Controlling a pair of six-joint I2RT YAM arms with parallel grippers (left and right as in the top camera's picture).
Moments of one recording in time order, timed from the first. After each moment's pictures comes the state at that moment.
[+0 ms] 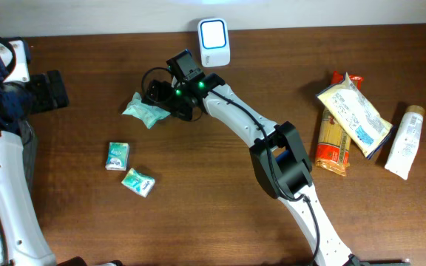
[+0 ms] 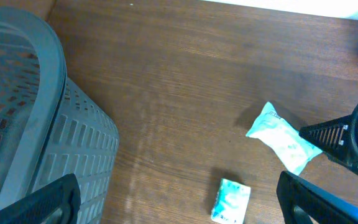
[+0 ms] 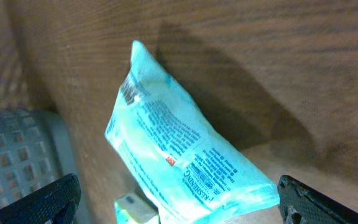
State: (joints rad) left arm 0.31 1.53 1.77 -1.10 0.00 0.11; right arm 0.61 2.56 2.21 -0.57 -0.50 0.90
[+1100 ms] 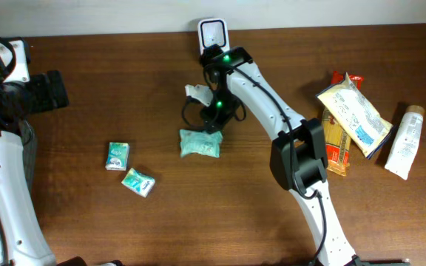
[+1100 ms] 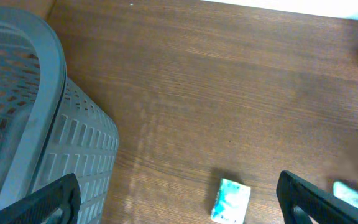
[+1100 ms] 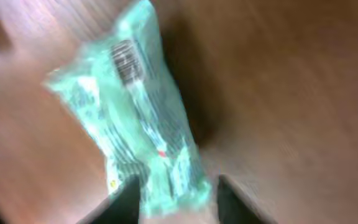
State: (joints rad) left arm 0.31 1.53 1.77 -1.10 0.00 0.11; right arm 0.47 2.52 2.37 -1.46 -0.33 -0.47
